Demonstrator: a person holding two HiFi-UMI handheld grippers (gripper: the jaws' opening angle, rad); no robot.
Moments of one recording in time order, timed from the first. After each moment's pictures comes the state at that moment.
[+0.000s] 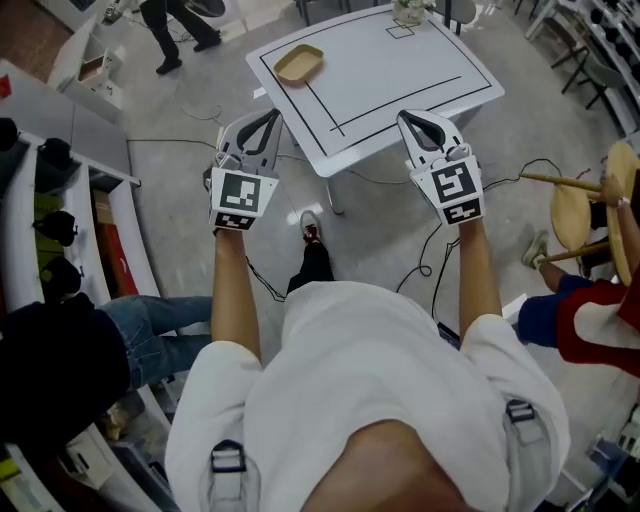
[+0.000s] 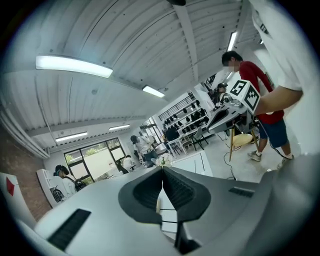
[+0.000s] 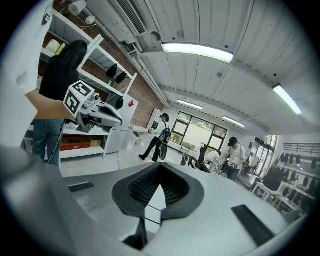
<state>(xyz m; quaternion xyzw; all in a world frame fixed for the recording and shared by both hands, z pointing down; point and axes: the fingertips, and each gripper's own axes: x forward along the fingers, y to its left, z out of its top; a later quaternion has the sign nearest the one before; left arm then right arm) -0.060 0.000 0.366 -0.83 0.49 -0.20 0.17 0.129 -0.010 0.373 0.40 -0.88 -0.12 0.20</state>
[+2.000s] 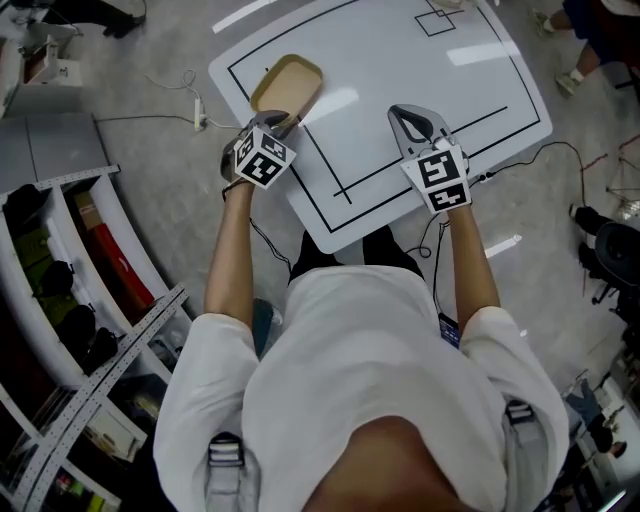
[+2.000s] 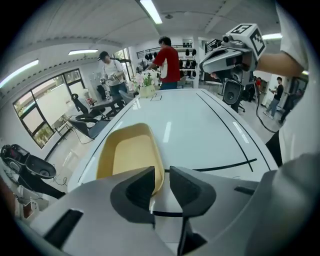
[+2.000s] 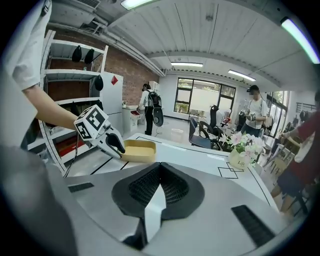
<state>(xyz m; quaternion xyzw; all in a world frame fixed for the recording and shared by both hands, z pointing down) -0.086 -0.347 0.693 -0.83 0.31 -0.46 -0.10 0.090 -0.359 0.555 0.37 -0.88 0.06 0.30</state>
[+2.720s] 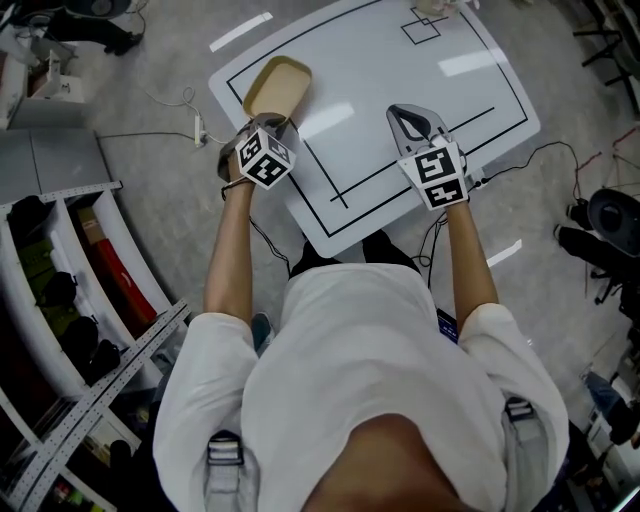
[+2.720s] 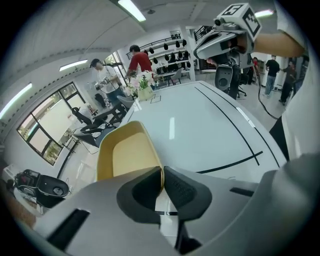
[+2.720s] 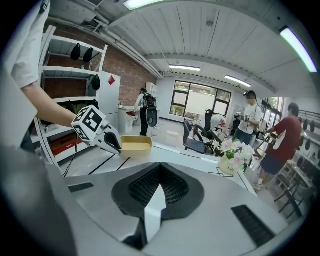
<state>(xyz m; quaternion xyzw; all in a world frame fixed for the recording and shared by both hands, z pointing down) -0.086 -0.362 0.672 -0.80 0.31 -0.51 -0.02 0.104 -0.361 0.528 0.40 -0.87 0.04 0.29</state>
